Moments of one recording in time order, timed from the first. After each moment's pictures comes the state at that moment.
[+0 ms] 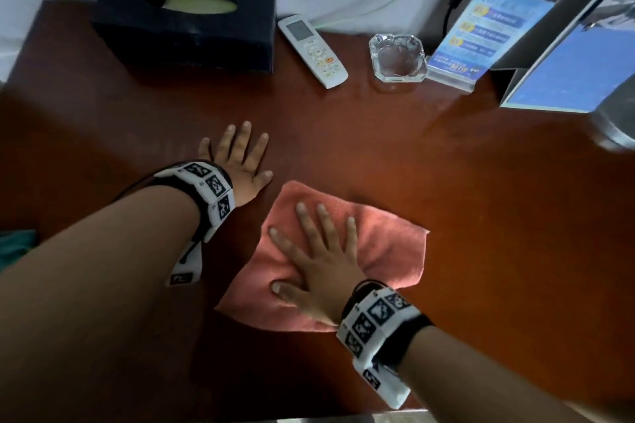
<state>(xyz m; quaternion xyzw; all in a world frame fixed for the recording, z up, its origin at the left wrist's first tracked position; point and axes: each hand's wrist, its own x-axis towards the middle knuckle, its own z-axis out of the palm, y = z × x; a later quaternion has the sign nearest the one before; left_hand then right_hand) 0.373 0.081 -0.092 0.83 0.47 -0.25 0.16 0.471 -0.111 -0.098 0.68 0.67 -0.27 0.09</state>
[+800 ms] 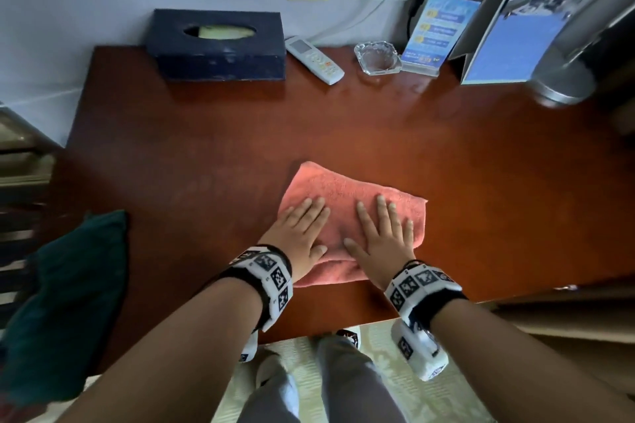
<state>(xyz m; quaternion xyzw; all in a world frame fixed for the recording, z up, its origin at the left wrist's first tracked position) 0.288 -0.056 -0.091 0.95 0.20 -0.22 0.12 0.430 -0.182 -0.097 0.86 0.45 -0.23 0.06</state>
